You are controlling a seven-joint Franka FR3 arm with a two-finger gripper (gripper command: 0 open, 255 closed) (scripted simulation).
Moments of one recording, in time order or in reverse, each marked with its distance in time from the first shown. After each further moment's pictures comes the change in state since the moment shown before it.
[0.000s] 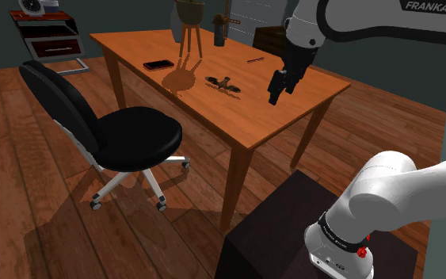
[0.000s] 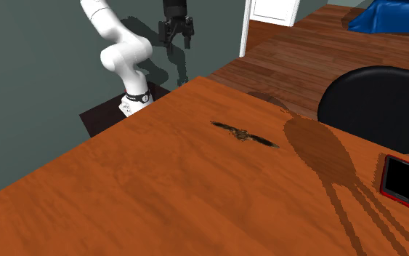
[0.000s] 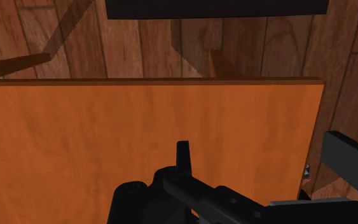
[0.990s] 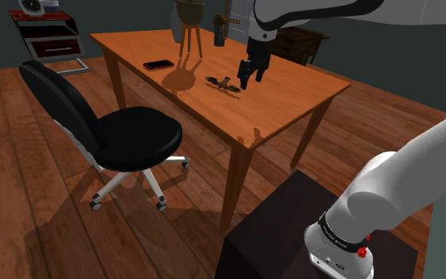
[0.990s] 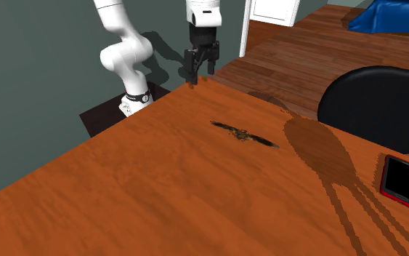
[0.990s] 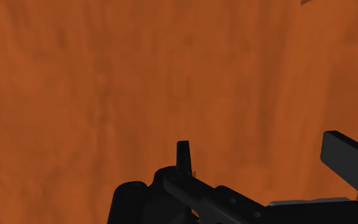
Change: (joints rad) arm -0.036 0.537 -0.097 0.350 -0.017 0.134 -0.126
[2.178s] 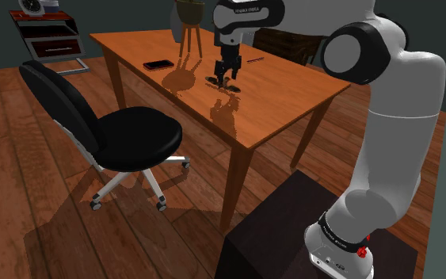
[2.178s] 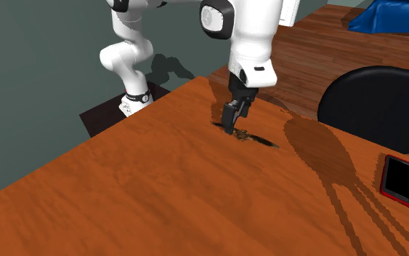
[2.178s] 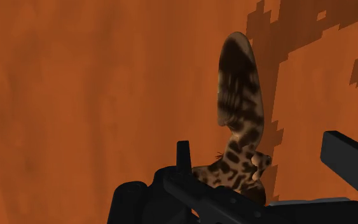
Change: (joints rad) arm -0.052 0.634 -0.043 0.646 0.066 -0.078 -0.129
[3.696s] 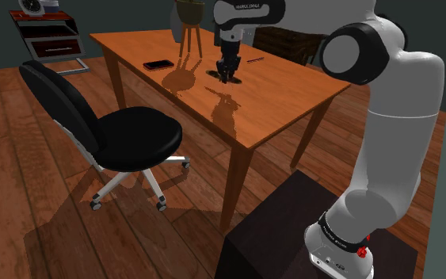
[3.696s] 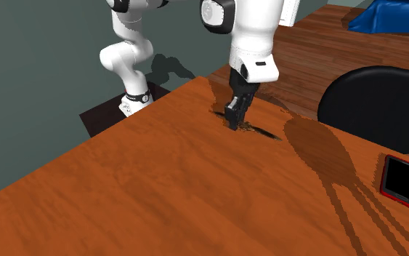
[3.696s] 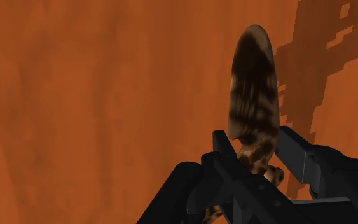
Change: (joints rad) arm -0.002 0.006 0.000 0.039 0.001 -0.032 -0.002
